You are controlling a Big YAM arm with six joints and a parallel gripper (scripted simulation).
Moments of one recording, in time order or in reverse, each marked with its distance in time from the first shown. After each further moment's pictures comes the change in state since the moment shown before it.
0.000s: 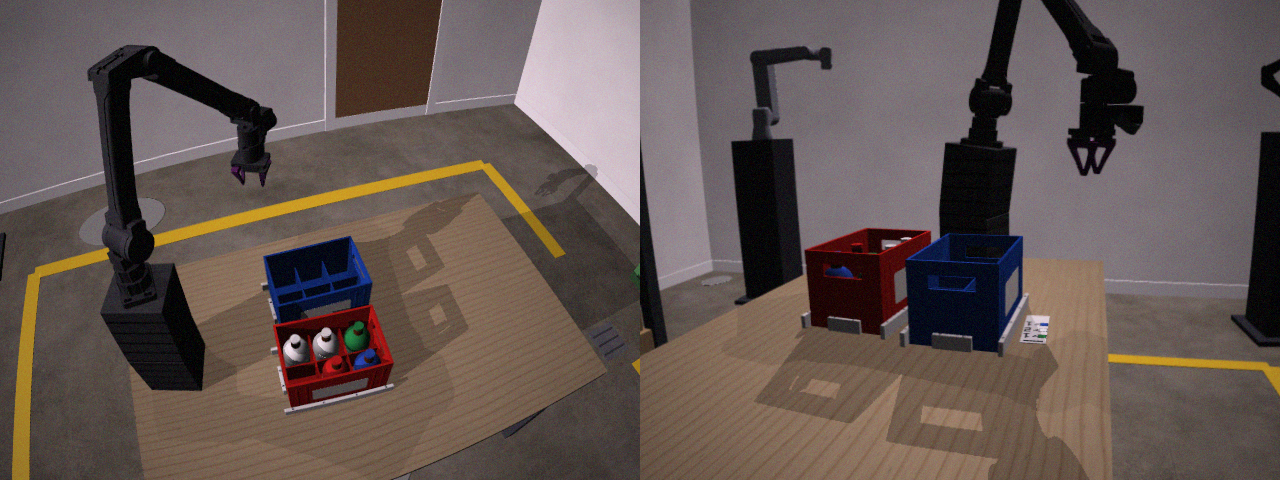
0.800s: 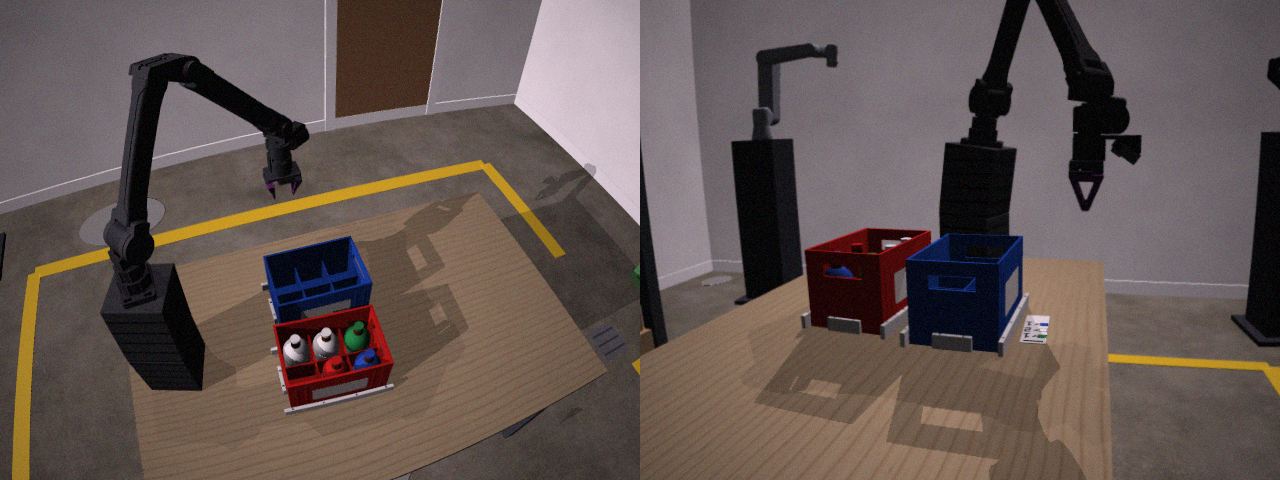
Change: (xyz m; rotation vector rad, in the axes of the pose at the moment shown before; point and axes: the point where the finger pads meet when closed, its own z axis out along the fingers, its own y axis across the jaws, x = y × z) arm -0.036 -0.081 0.061 0.013 -0.031 -0.493
